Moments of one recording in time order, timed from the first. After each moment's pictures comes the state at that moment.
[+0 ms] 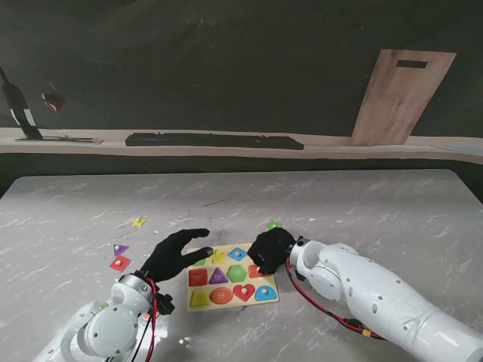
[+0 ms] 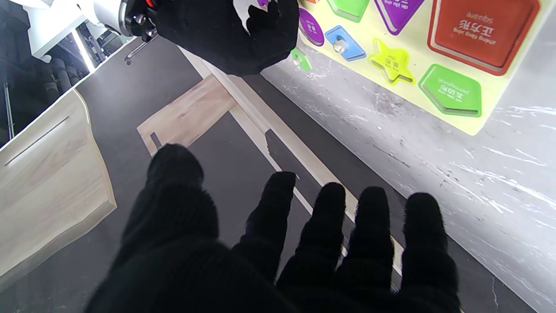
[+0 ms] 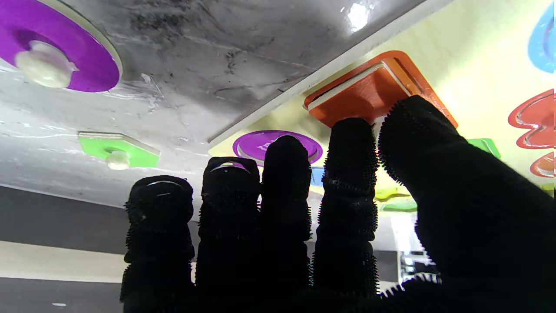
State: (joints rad) left arm 1.69 -1.13 -1.20 -1.71 0.41 -0.05 0.05; right arm -0.97 -1.07 0.51 -1.08 -0.92 -0.24 -0.11; left_hand 0.84 -0.14 0.02 -0.04 0.51 0.21 0.24 0.34 0.44 0.32 0.25 0.40 0.32 0.30 0.29 0.53 0.05 0.35 0.73 0.44; right_hand 0.47 -0.74 1.00 -0.21 0.85 -0.21 1.12 0.43 0.96 -0.02 1.12 0.72 1.00 0.05 1.29 1.03 0.61 0.26 1.48 1.06
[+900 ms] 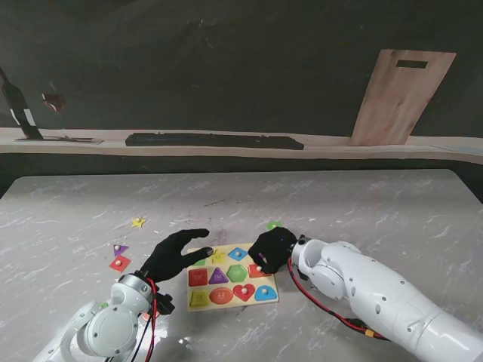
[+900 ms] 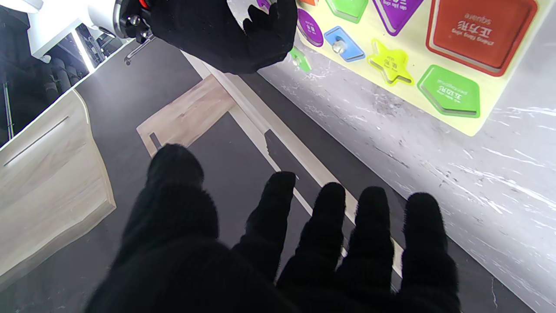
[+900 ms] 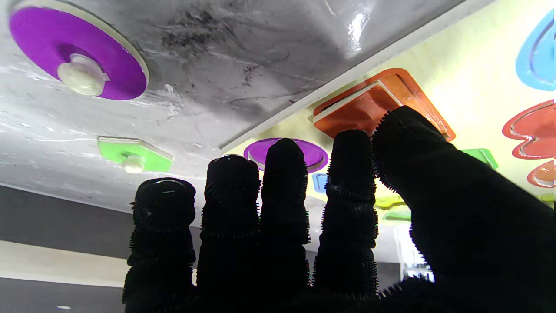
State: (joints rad) left arm 1.69 -1.13 -1.20 -1.71 0.41 -0.05 0.05; right arm -0.99 -1.06 0.55 -1.12 -0.95 -0.24 -0.04; left_hand 0.84 -0.14 0.02 -0.04 0.51 0.21 0.24 0.34 0.44 0.32 0.25 0.40 0.32 0.30 0.29 0.53 0.05 0.35 0.73 0.44; right_hand 0.47 -0.69 1.01 -0.19 0.71 -0.24 1.13 0.48 0.84 -0.02 1.10 0.71 0.92 0.04 1.24 1.02 0.54 0.23 1.47 1.06
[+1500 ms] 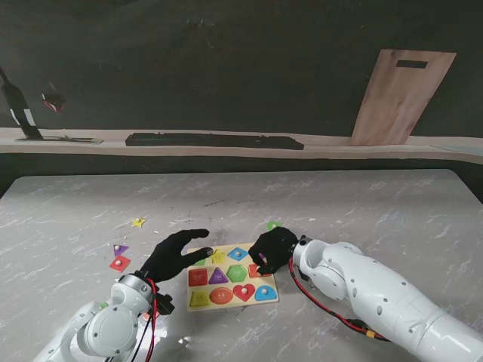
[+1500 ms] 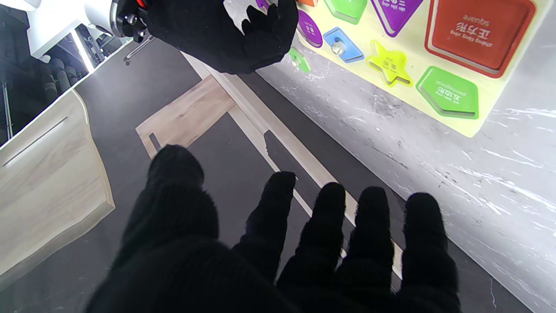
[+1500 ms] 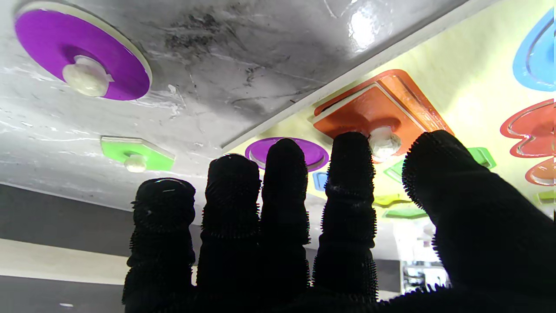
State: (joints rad) left arm 1.69 -1.13 -1.20 -1.71 0.41 -0.05 0.05; right arm -0.99 -1.05 0.56 -1.13 -0.95 -0.24 -0.05; left_hand 0.84 -0.14 0.02 -0.04 0.51 0.21 0.24 0.34 0.44 0.32 0.25 0.40 0.32 0.30 0.29 0.53 0.05 0.35 0.73 0.44; right_hand 0.35 -0.53 0.87 -0.12 0.69 -0.24 1.01 0.65 0.83 -0.03 1.09 0.71 0.91 0.03 1.23 1.02 0.53 0.23 1.47 1.06
